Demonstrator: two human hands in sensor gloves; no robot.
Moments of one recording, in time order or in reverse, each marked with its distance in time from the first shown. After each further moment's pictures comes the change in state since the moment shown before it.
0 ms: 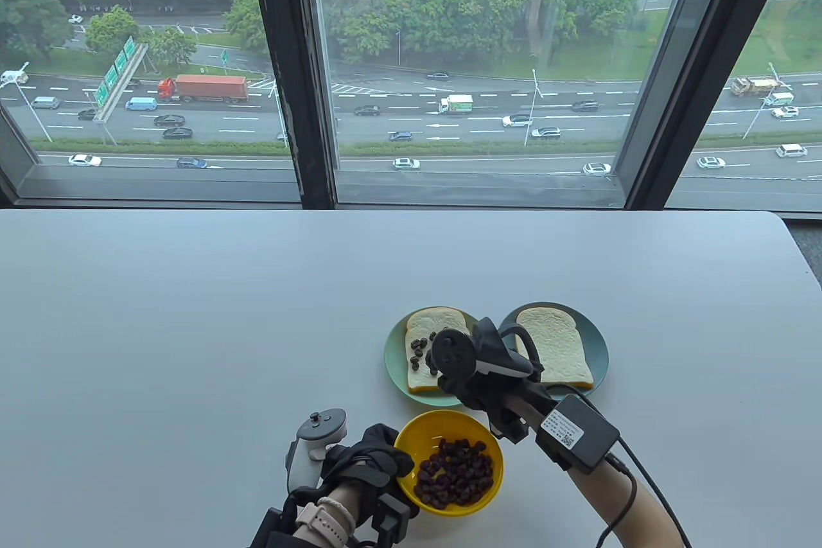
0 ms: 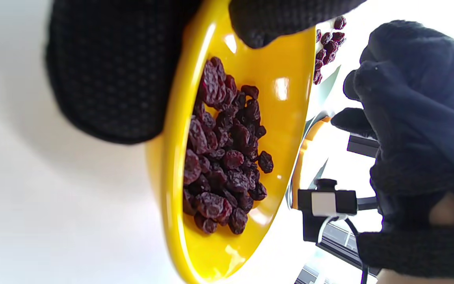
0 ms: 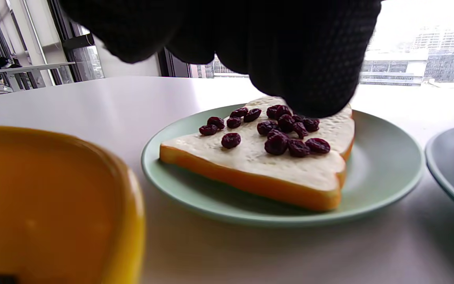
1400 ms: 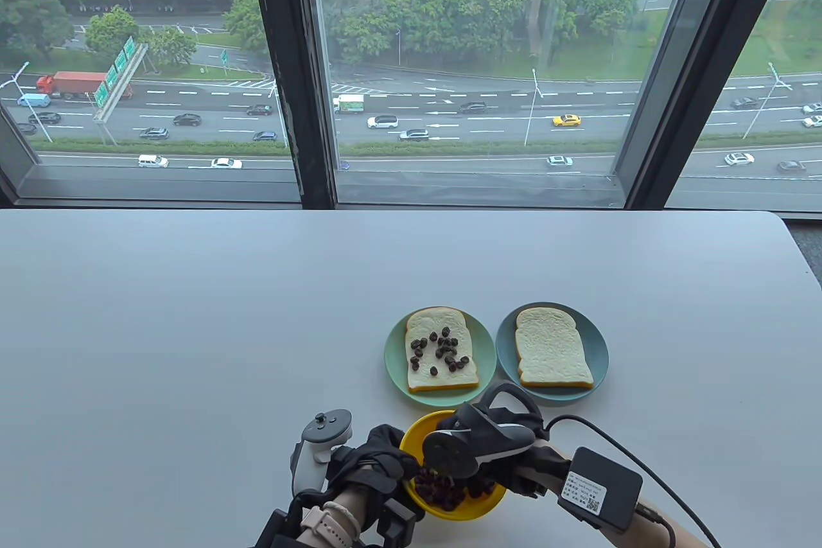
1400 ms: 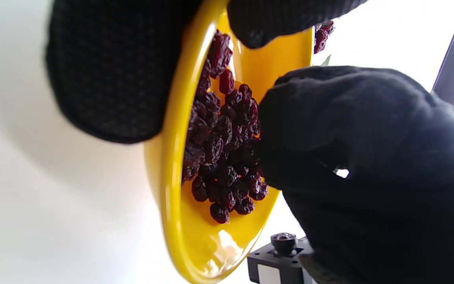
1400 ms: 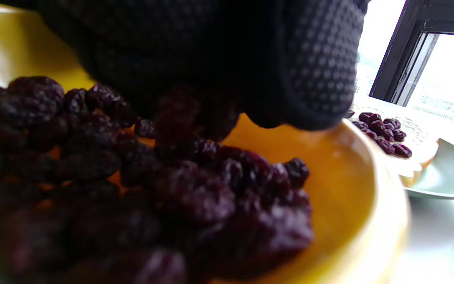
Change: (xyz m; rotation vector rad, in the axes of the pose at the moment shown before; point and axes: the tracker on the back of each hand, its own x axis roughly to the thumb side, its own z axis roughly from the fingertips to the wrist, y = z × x) left_hand 0.000 -0.006 -0.001 -0.006 -0.033 -0.028; right_hand 0.060 0.012 0.061 -0.006 -0.288 0.247
